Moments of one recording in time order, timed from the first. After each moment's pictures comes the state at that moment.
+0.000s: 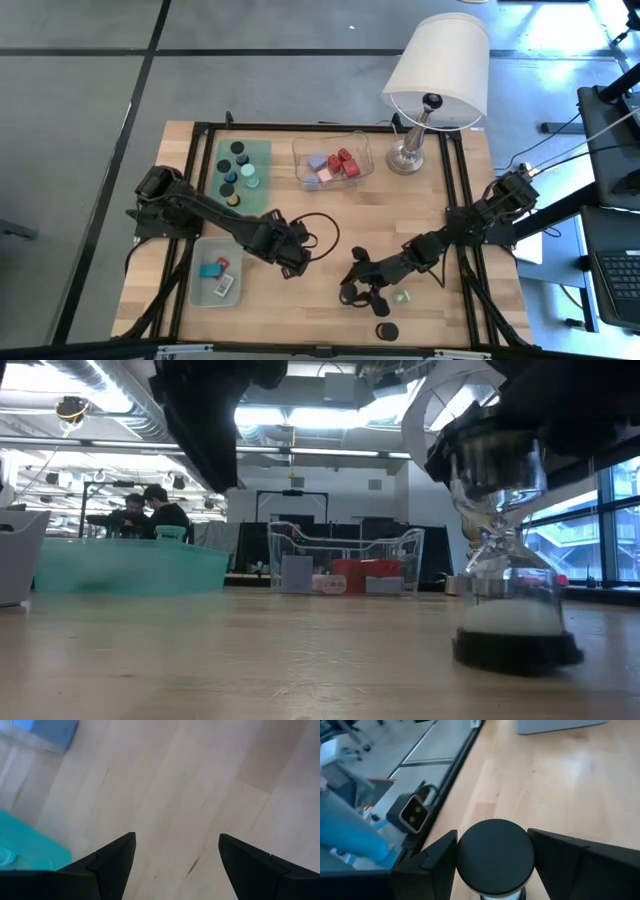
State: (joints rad) left arm -0.38 1.78 1.41 -1.02 -0.38 -0.81; right arm 0.56 1.71 0.73 0.49 0.10 0.37
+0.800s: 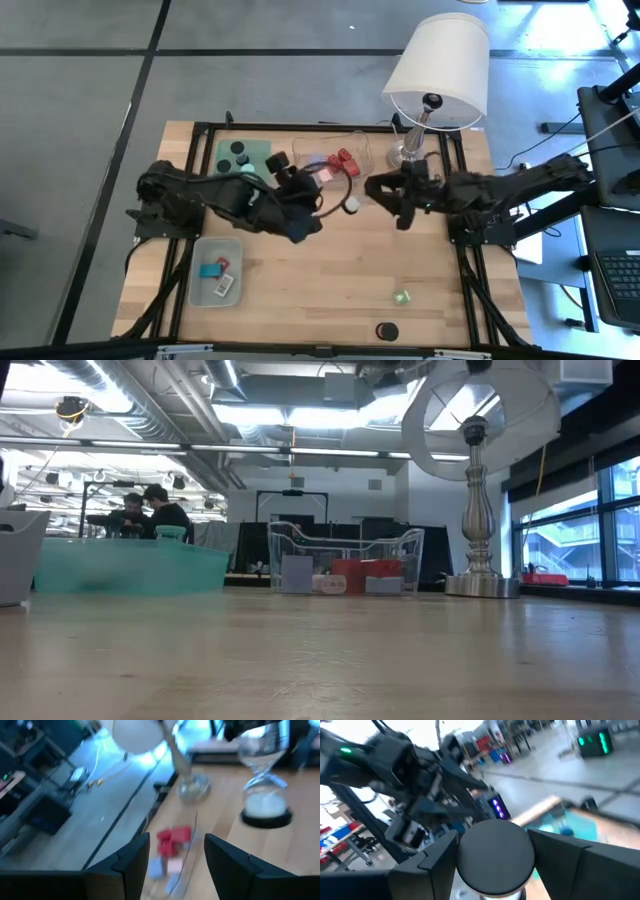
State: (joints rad) left arm -0.33 1.78 2.08 -1.21 -0.95 -0.35; right arm 0.31 1.00 0.86 0.14 0.48 0.53
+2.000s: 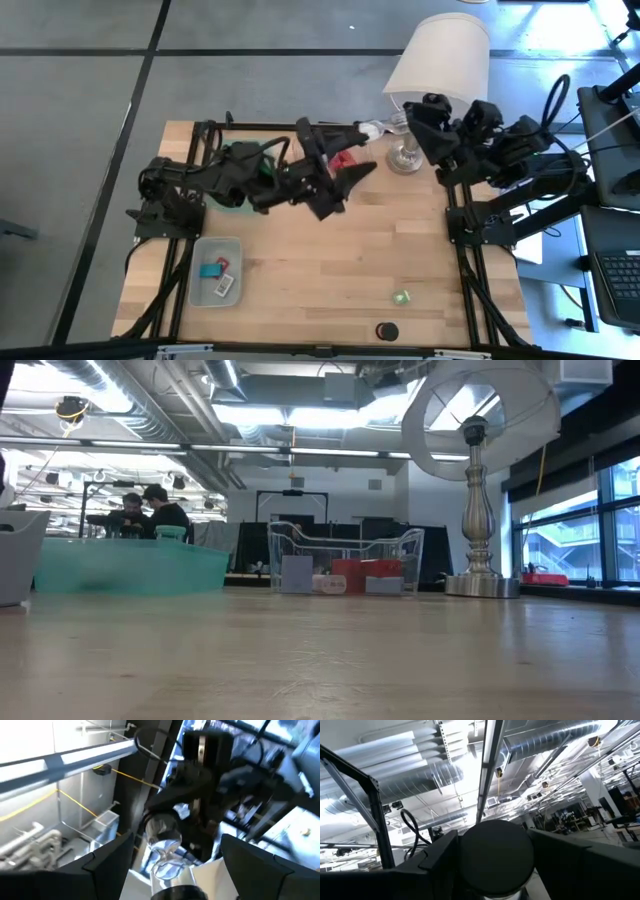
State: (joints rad) left arm -0.27 1.78 2.13 0.00 -0.59 1.33; right arm 0.21 1.13 1.37 0.36 0.34 0.20
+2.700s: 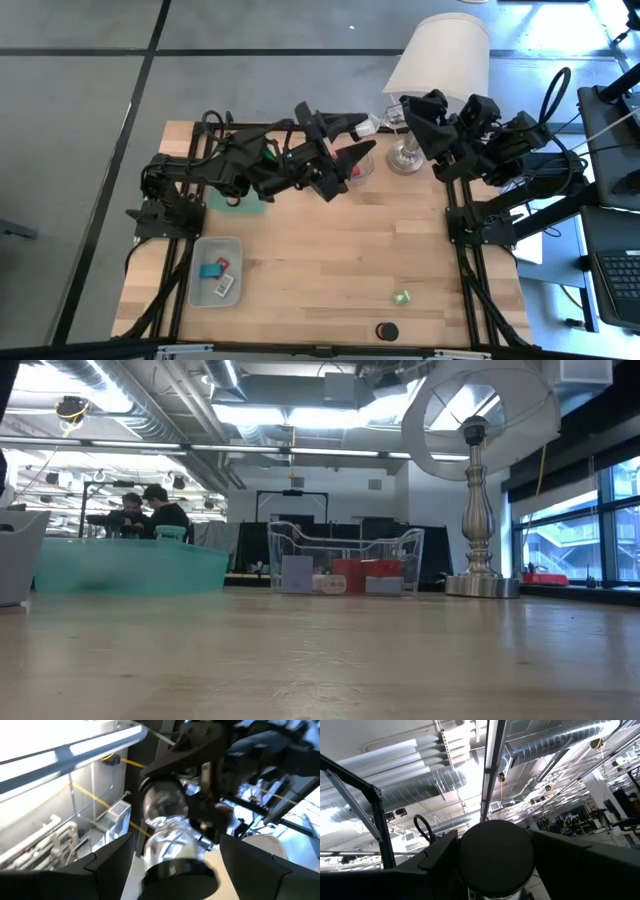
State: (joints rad) left arm -0.19 1.78 2.13 0.03 -0.61 1.40; right arm 0.19 1.19 1.44 0.38 0.32 0.23
